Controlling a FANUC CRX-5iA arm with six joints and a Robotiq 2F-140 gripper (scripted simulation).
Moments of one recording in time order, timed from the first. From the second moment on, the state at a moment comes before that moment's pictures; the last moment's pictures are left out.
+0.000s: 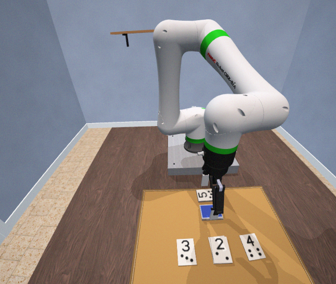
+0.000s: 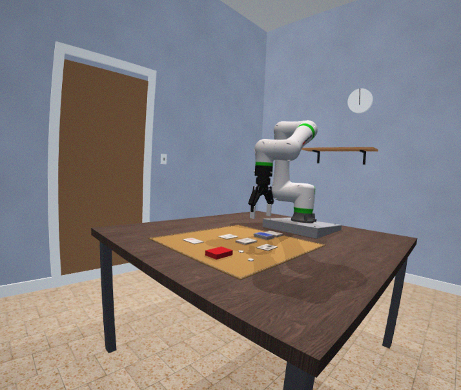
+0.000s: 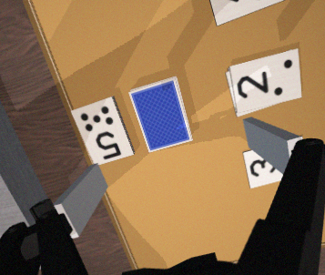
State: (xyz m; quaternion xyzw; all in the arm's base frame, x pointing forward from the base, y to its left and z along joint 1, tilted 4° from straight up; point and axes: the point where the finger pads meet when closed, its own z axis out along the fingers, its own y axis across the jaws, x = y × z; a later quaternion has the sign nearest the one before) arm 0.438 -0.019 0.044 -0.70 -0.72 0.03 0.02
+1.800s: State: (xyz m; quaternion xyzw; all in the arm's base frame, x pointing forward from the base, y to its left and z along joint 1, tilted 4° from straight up) arm 0.428 -0.025 -0.010 -0.70 -0.71 0.03 0.02
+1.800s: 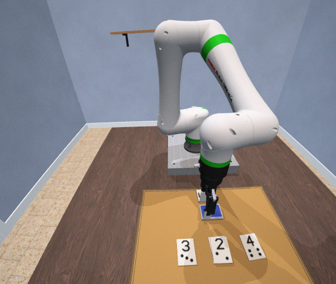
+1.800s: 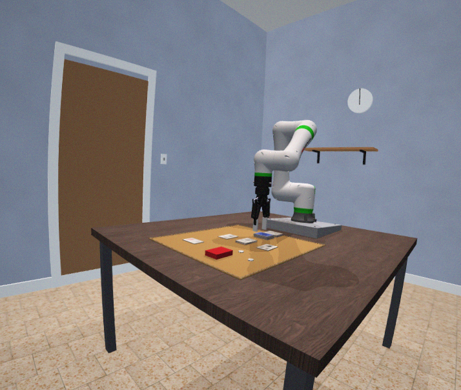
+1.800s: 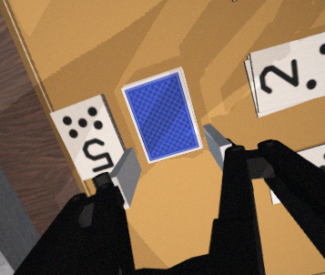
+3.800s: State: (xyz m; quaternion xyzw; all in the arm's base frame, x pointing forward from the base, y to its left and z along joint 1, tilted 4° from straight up) arm 0.428 -0.026 -0.014 -0.70 -0.71 0.03 0.02
